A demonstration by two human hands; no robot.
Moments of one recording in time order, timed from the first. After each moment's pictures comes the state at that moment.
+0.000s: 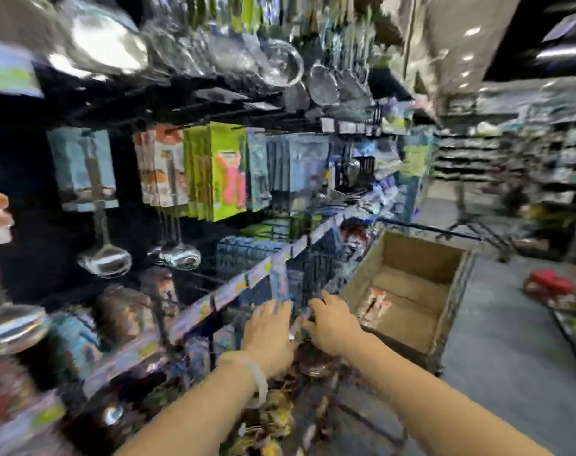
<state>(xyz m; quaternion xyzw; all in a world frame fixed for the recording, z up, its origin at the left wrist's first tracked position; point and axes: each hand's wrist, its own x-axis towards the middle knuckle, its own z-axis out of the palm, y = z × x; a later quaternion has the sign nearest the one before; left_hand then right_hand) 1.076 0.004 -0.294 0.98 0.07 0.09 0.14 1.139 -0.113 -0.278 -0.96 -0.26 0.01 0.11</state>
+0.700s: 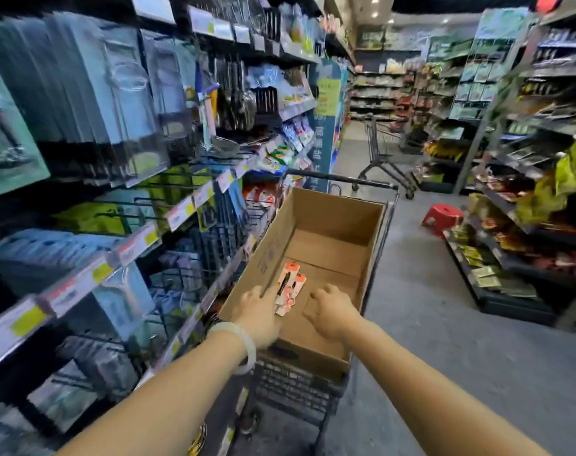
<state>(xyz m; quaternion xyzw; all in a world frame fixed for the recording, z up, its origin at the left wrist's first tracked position) 1.407 -0.141 -0.368 0.98 -0.02 -0.09 0.17 1.426 -0.290 -0.370 -0.98 -0.05 0.11 0.17</state>
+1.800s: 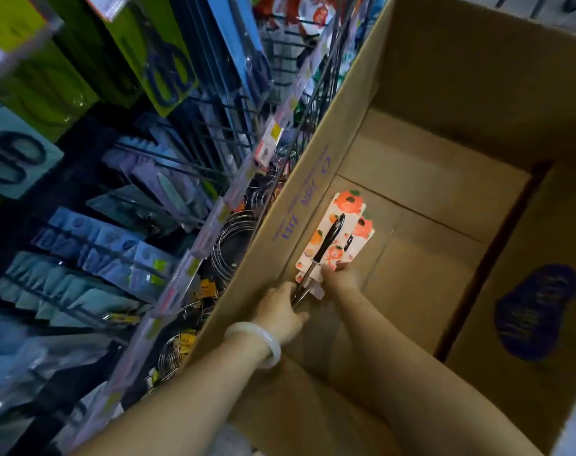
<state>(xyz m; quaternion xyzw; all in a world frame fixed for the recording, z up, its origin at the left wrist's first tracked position) 1.704 -0.115 -0.598 0.85 0.21 -0.33 0.35 1.775 -0.216 -0.666 -0.75 0.34 0.26 0.51</state>
